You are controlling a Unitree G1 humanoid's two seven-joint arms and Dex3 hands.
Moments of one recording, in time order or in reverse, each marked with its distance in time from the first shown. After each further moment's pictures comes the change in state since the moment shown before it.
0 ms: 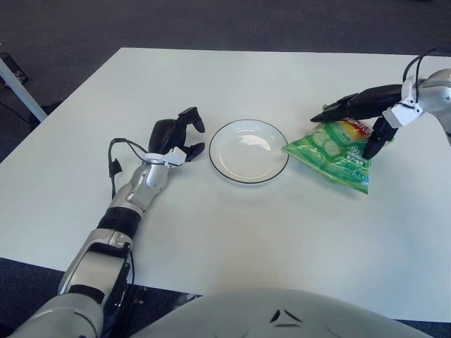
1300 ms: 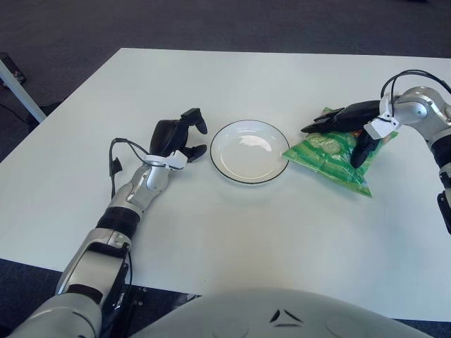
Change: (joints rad) left arm -0.001 0.017 -0.022 0.005 0.025 -0.059 0.033; right arm -0.027 0.083 0.101 0.241 -0.183 -0.042 -0.293
